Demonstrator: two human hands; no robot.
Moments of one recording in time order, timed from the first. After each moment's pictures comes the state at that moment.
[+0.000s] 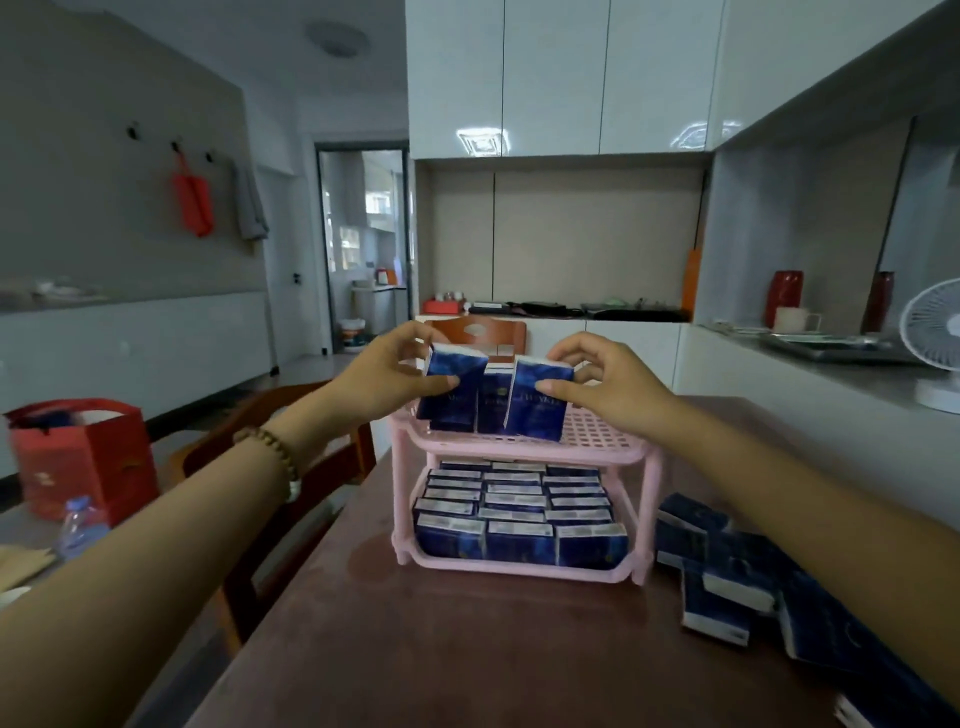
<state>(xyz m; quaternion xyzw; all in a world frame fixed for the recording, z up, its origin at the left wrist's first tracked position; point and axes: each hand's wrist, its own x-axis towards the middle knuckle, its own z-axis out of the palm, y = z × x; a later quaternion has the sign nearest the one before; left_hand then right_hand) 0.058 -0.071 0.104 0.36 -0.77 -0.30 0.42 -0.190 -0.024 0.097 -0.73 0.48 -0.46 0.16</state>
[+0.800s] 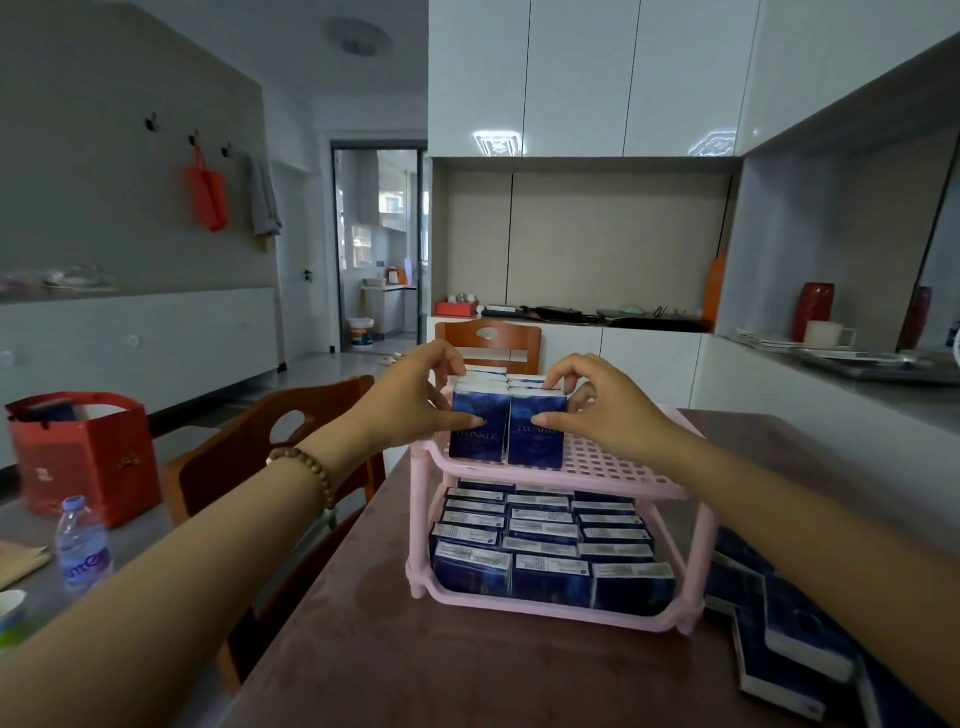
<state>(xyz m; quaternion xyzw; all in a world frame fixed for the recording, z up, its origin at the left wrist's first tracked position) 0.058 -0.110 0.087 0.40 -0.82 -0.13 0.39 -0.169 -0.080 0.081 -0.75 0.50 -0.42 0.08</state>
